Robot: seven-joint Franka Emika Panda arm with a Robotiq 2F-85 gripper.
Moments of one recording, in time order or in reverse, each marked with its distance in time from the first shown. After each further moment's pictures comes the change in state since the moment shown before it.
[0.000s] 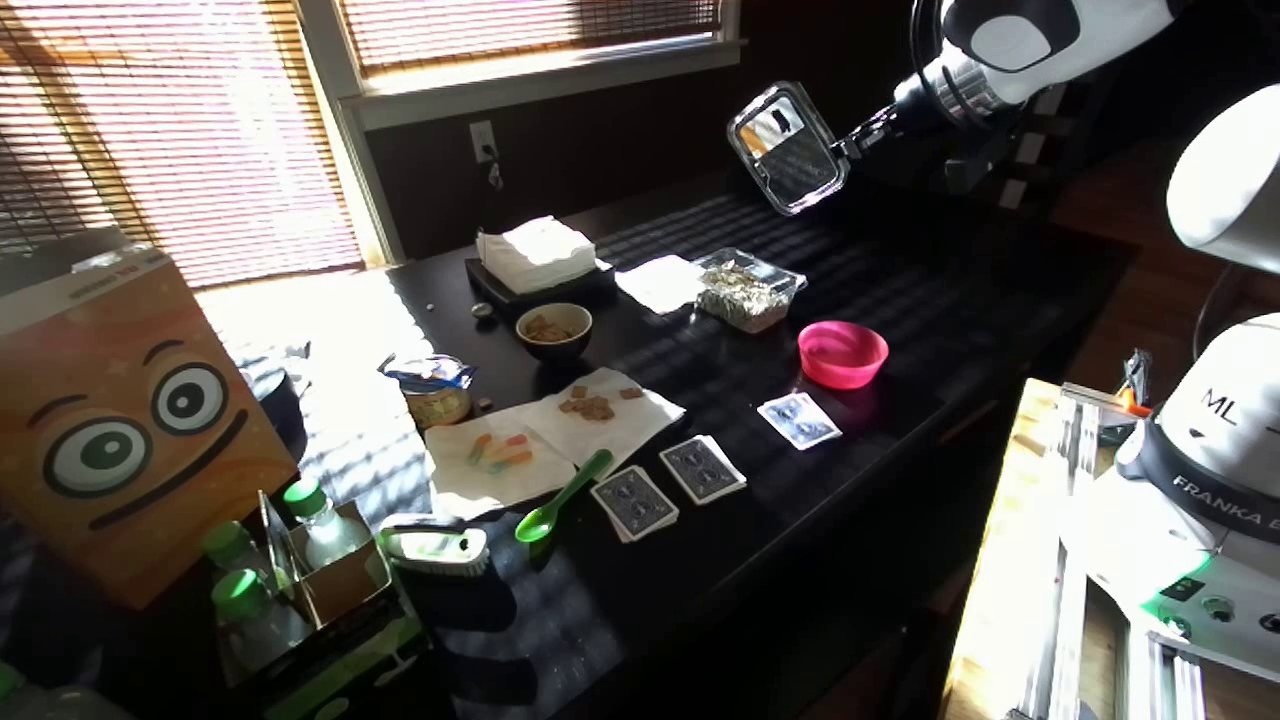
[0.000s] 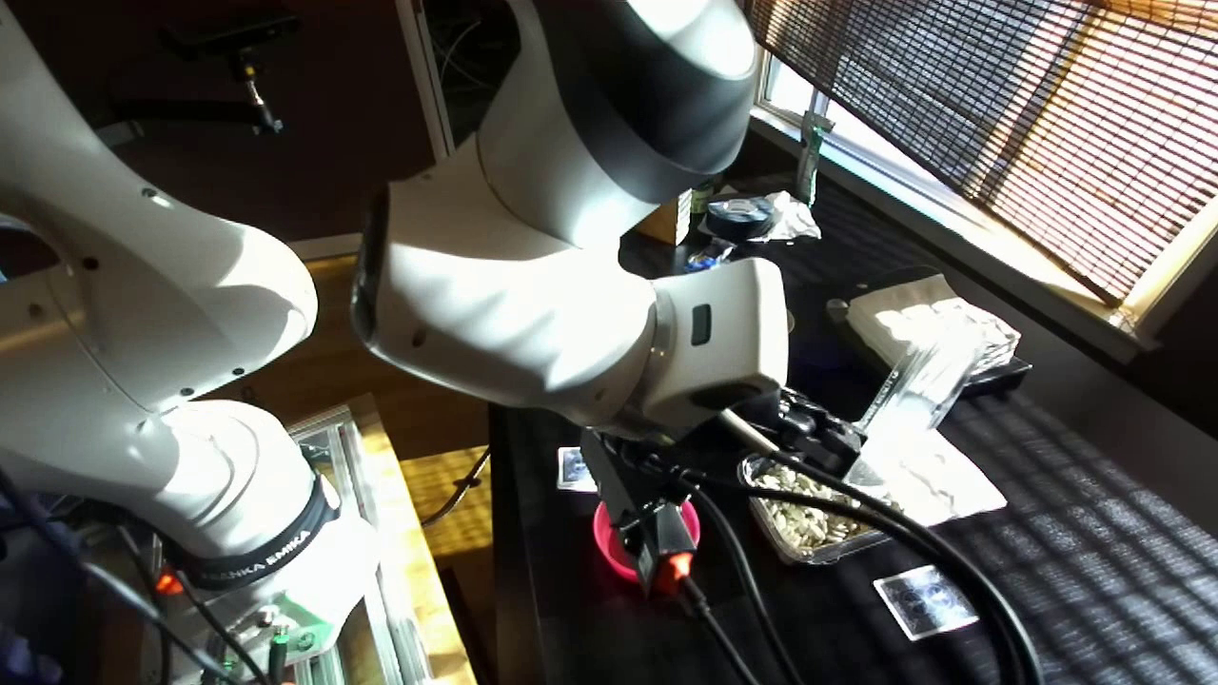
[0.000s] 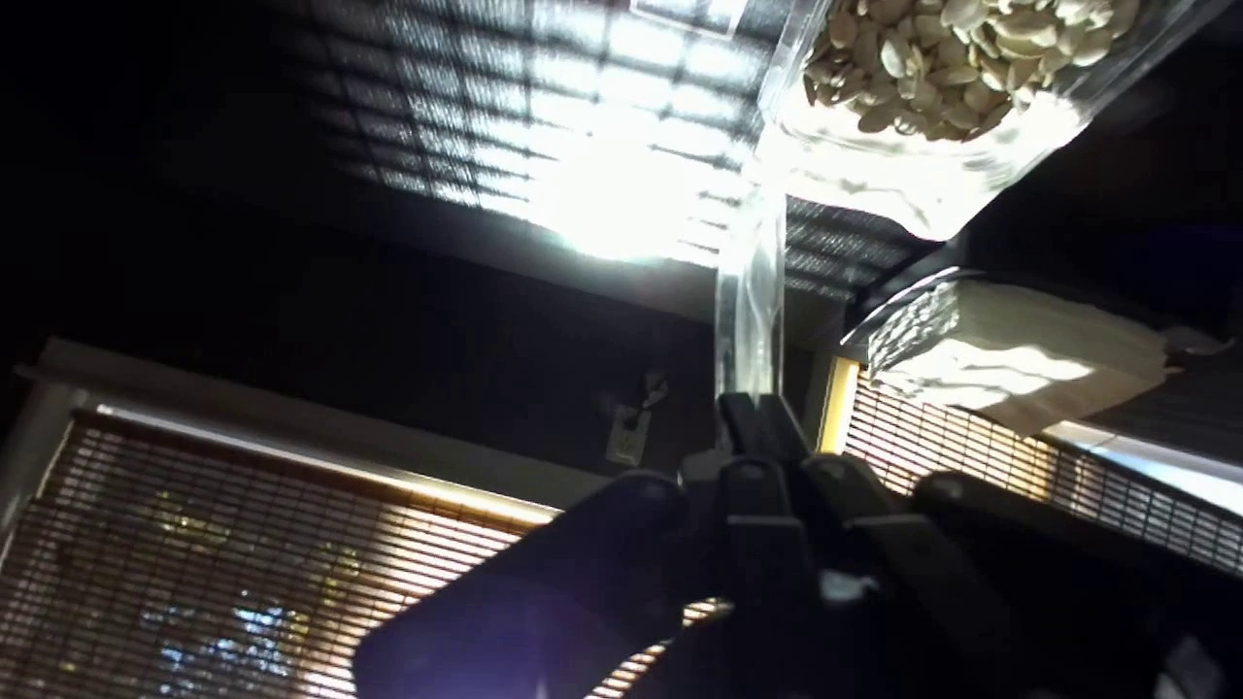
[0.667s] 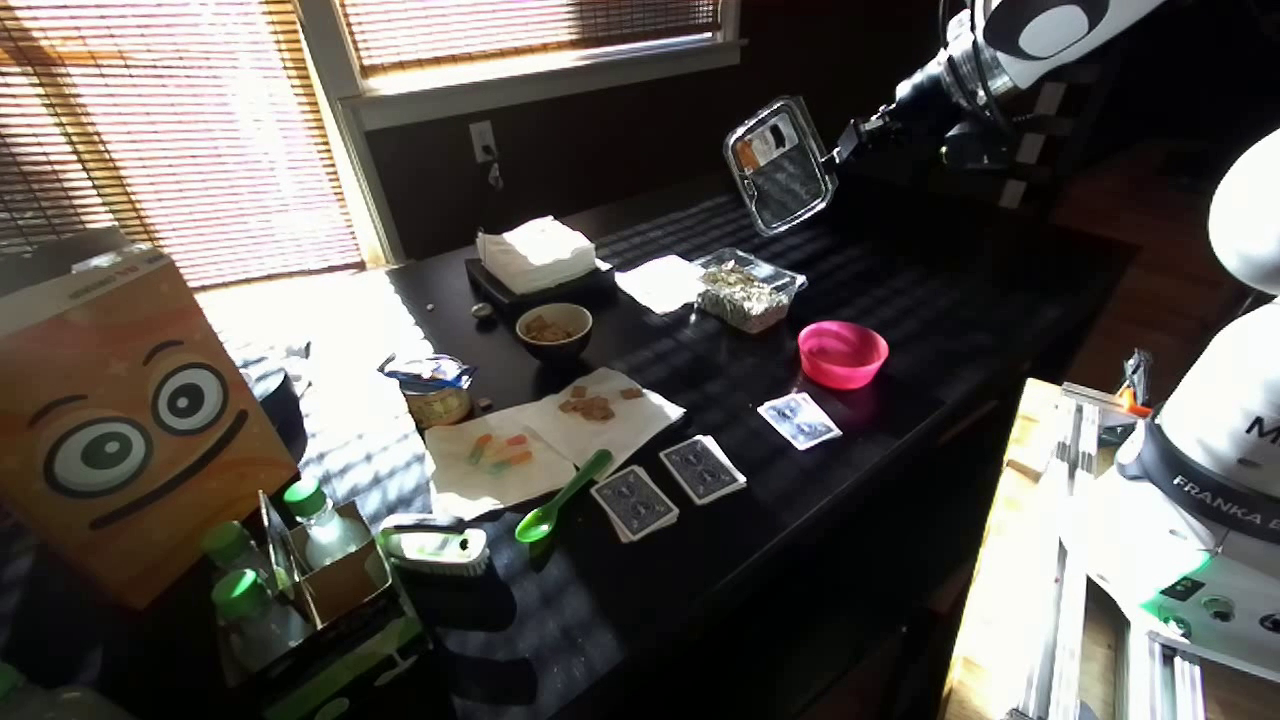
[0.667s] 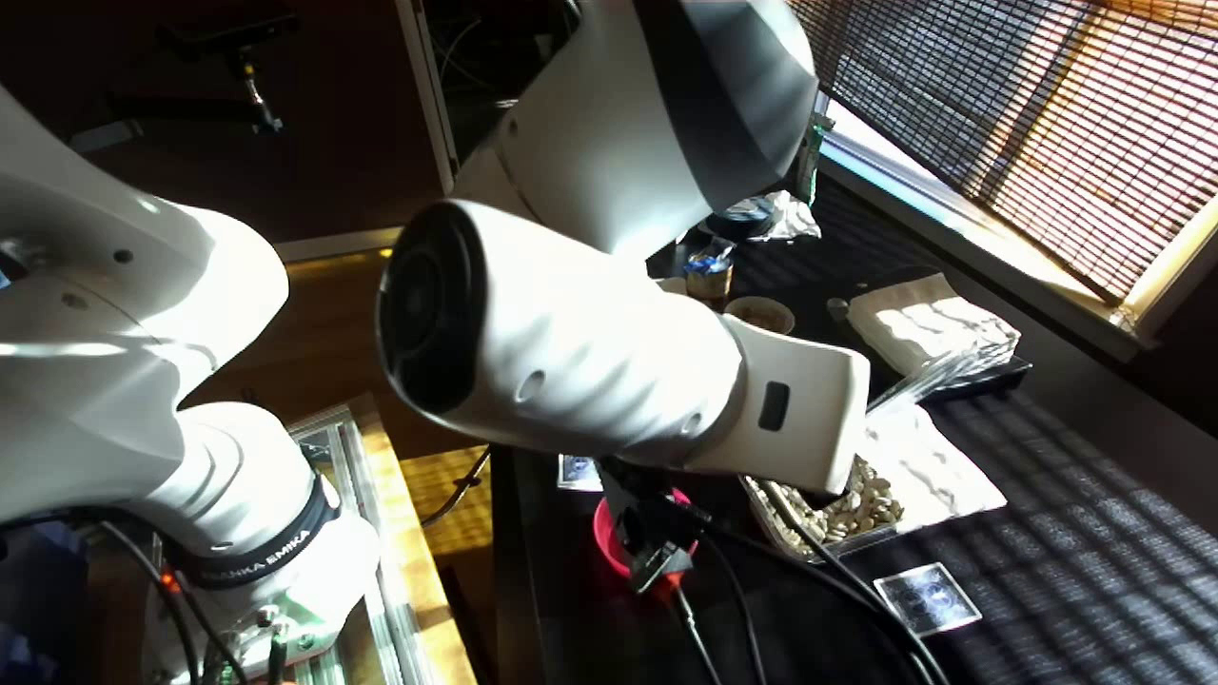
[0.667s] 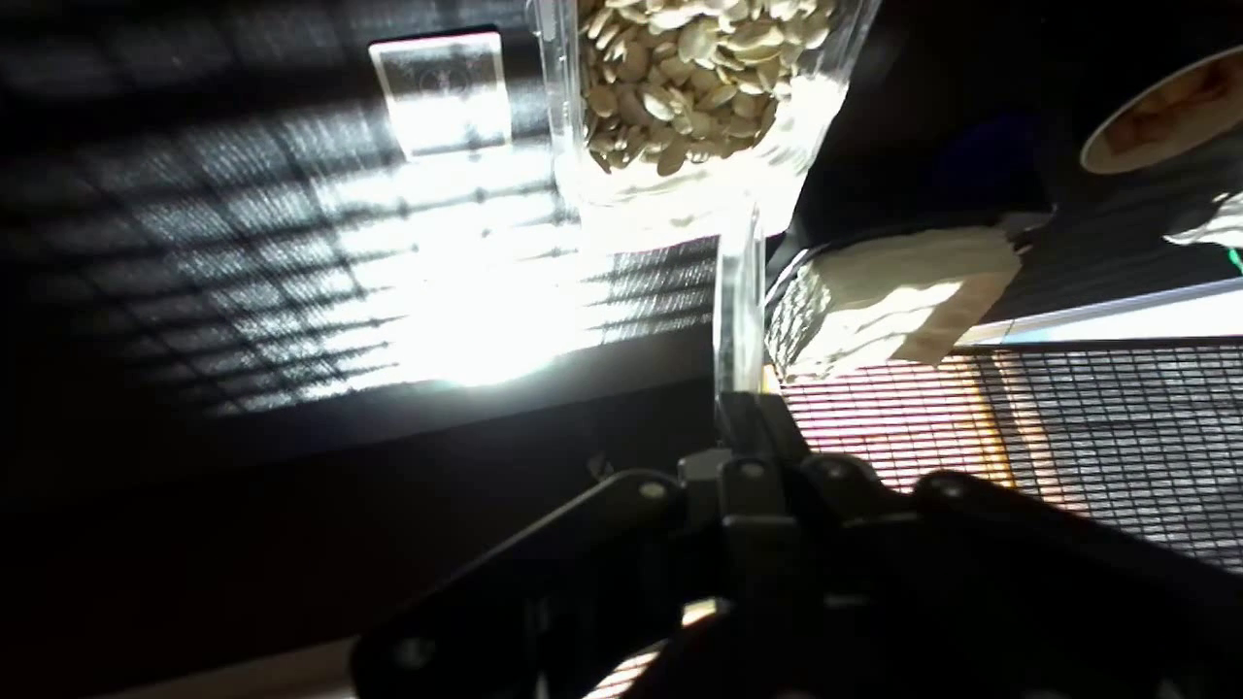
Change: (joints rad) arm 0.579 0.169 -0.647 0.022 -0.532 0.006 0.632
